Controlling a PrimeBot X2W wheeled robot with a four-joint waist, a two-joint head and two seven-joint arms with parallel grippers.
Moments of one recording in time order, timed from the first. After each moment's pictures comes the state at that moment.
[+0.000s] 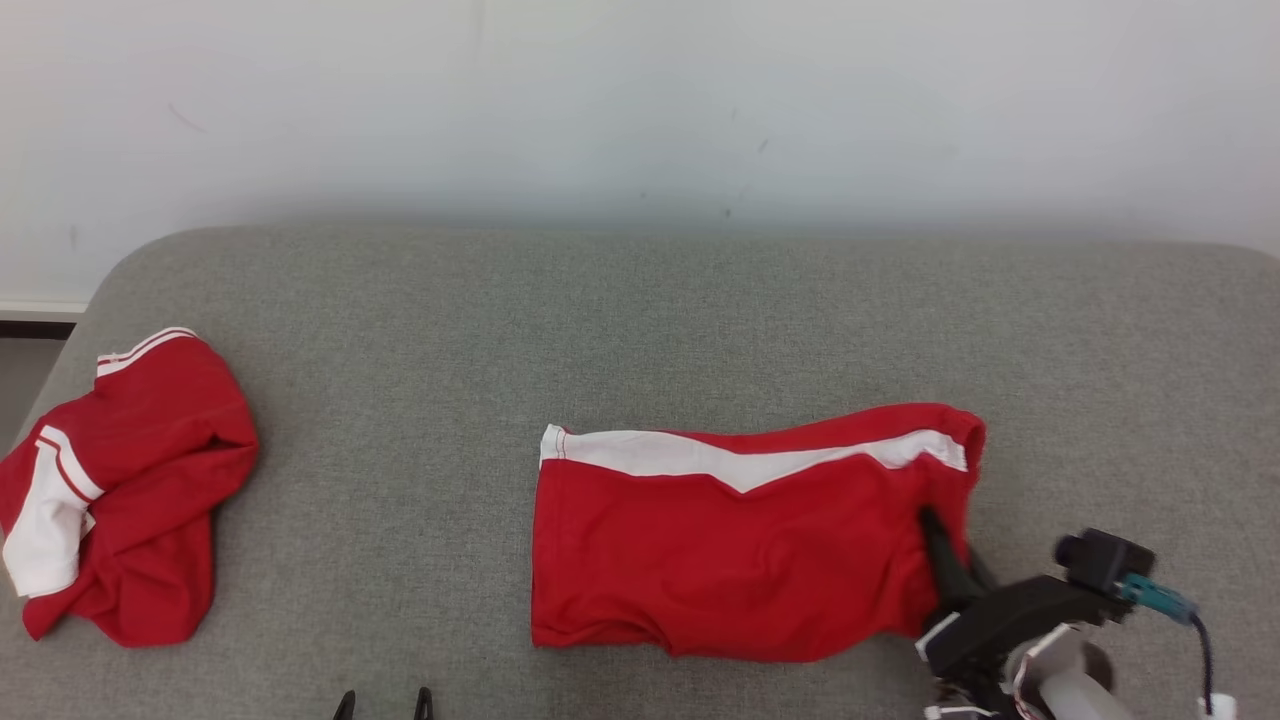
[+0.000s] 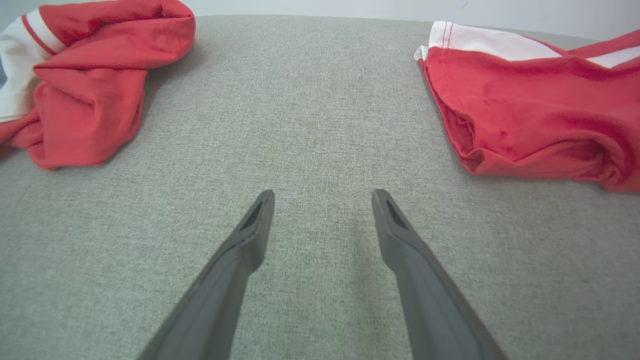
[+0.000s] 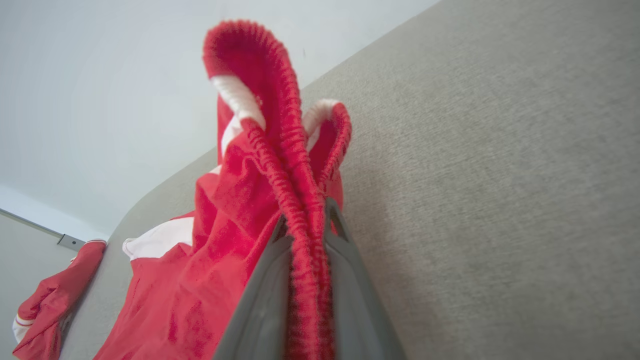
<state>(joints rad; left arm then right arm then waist) 0.02 0.05 -0.08 0.45 -0.12 -0.02 -0.26 -0.31 -0.24 0.27 0.67 0.88 0.13 -0.20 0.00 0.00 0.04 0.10</state>
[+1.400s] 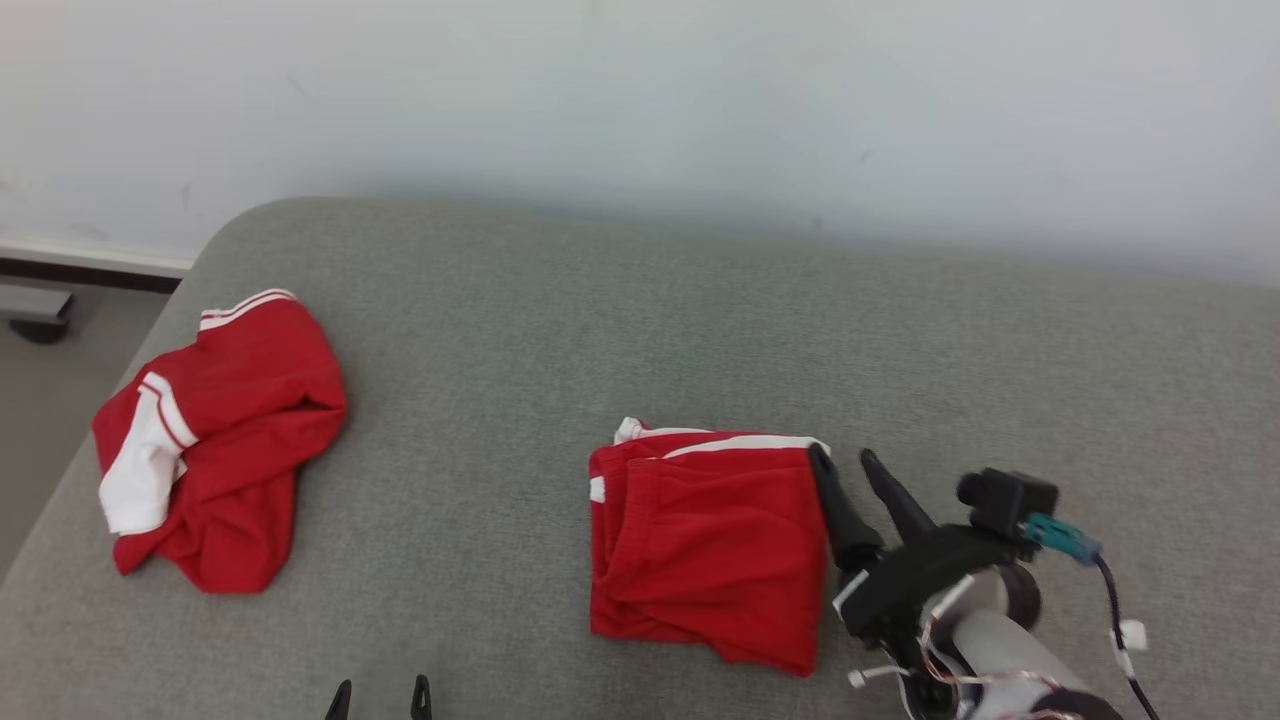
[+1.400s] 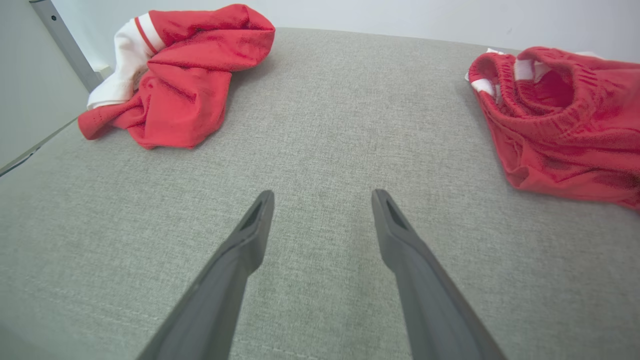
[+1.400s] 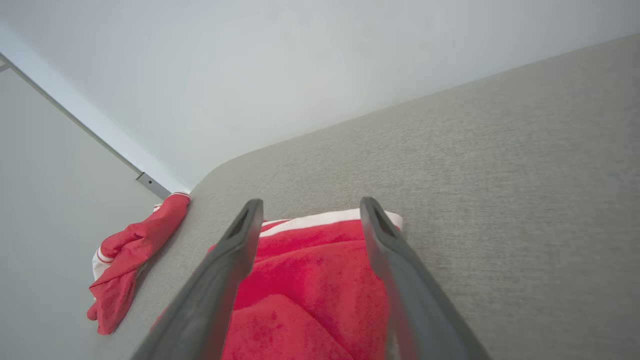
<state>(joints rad) 0.03 0.05 -0.09 0.41 -0.14 0.01 -0.26 -0.49 -0.18 0.51 0.75 0.87 0.13 -0.26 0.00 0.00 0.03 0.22</state>
